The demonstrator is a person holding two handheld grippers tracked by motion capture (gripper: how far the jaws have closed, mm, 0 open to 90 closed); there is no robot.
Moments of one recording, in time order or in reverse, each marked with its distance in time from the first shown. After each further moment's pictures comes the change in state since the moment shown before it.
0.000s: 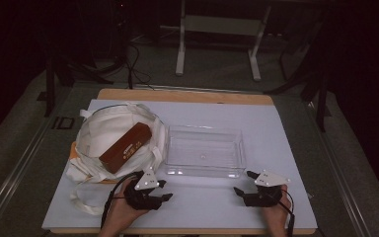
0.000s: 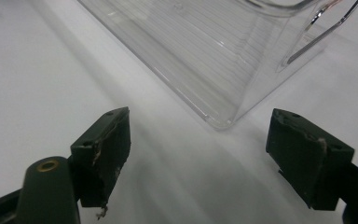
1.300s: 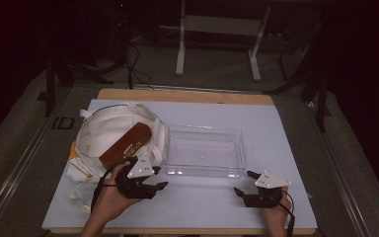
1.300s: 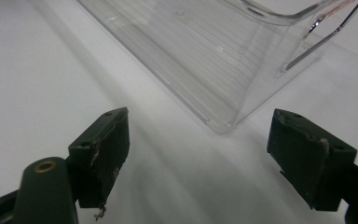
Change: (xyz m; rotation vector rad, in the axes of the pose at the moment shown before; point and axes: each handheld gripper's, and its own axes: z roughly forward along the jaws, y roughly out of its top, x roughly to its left) left arm 0.009 0.044 -0.047 0.011 0.052 0.073; right arm 0.002 -0.001 -0.002 -0.017 -0.006 -0.013
